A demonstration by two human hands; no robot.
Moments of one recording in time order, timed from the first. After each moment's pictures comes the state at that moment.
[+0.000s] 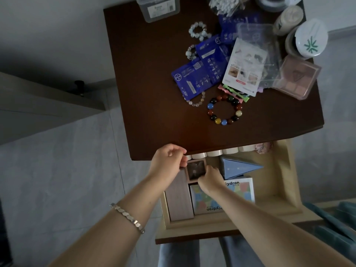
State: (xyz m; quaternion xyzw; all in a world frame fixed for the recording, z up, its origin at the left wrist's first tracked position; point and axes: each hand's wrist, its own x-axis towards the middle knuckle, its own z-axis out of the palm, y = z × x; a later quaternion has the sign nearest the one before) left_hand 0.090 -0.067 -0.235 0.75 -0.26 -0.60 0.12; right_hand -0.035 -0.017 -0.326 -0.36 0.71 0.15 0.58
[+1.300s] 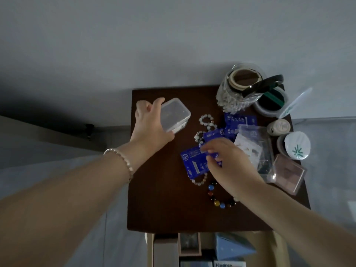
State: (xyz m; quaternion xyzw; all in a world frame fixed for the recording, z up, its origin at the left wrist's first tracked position) left_hand 0.150 -0.277 -0.199 0.75 -0.57 -0.30 0.13; right_hand -0.043 -0.240 -0.171 -0.69 0.59 -0.05 0.42
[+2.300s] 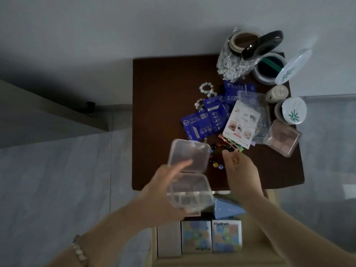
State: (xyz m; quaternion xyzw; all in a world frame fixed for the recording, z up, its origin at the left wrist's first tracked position) left_hand 0.124 -0.086 -0.173 0.59 -0.51 -0.62 0.11; right_hand -0.074 -0.141 -0.215 -0.50 0.75 -0.06 0.43
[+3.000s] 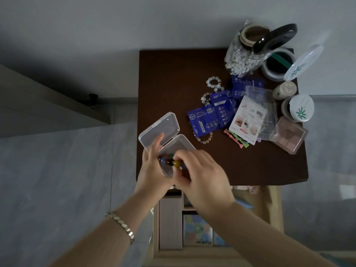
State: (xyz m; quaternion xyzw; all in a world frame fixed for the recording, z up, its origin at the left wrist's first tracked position) left_hand 0.126 -0.083 -0.224 0.73 -0.44 -0.46 0.24; right_hand 0.002 -0.112 -0.173 -0.79 0.50 -0.23 0.27
